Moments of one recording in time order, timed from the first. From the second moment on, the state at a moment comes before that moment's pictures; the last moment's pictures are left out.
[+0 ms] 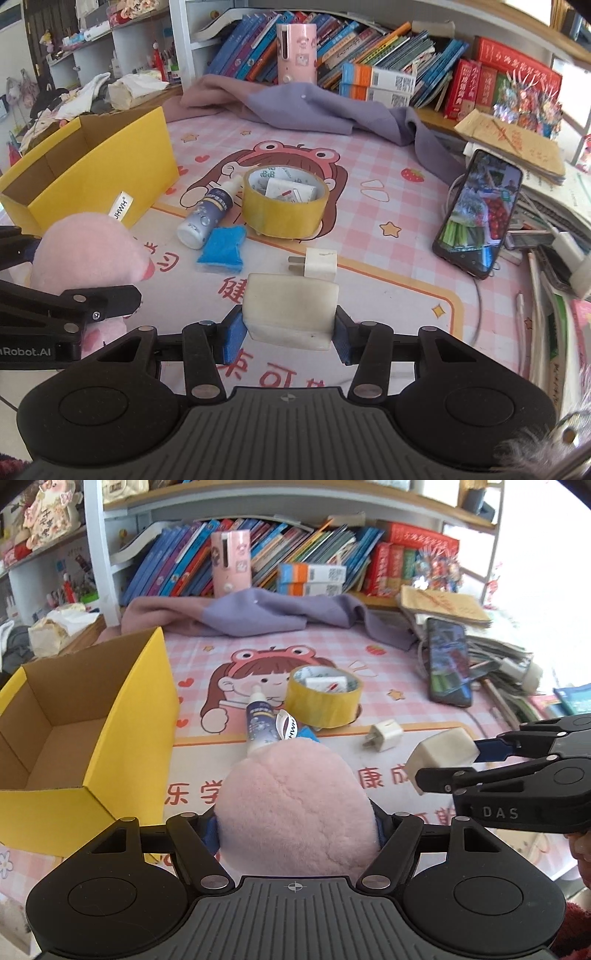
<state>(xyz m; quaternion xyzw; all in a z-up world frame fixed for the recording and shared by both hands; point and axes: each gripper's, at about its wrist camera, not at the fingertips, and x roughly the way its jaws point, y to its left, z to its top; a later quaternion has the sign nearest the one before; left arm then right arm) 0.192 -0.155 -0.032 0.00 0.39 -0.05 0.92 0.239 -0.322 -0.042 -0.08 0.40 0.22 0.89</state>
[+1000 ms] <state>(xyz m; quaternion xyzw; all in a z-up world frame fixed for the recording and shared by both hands) 0.026 -0.046 -0.017 0.03 0.36 -0.14 0.92 0.034 -0.214 -0.022 -0.07 0.37 0.13 0.92</state>
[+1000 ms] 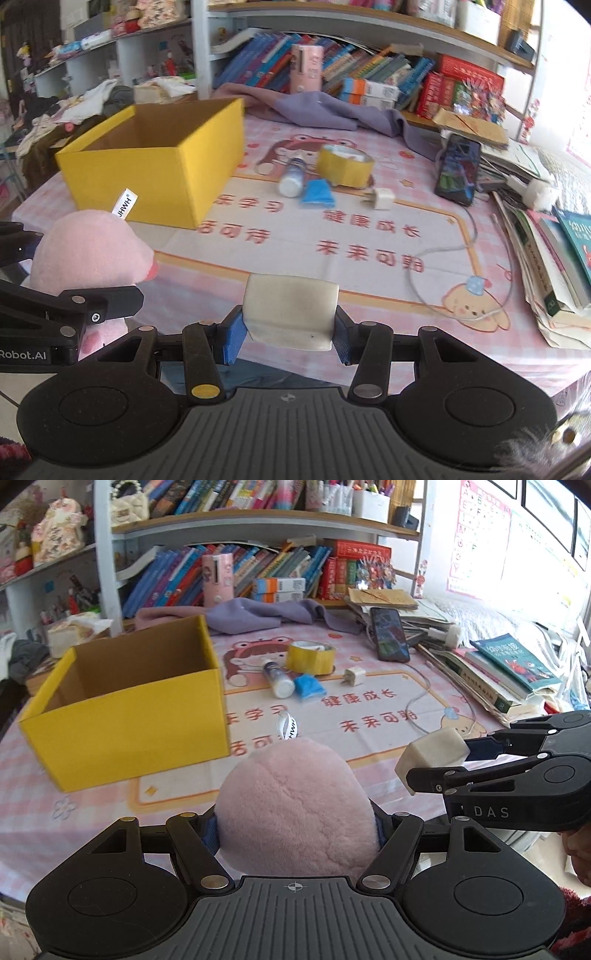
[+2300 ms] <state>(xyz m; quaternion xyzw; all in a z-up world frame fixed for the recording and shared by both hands) -0.016 0.061 -0.008 -0.02 0.34 -0.01 0.94 0.026 -0.089 -0.002 -0.13 0.34 0.29 0.89</state>
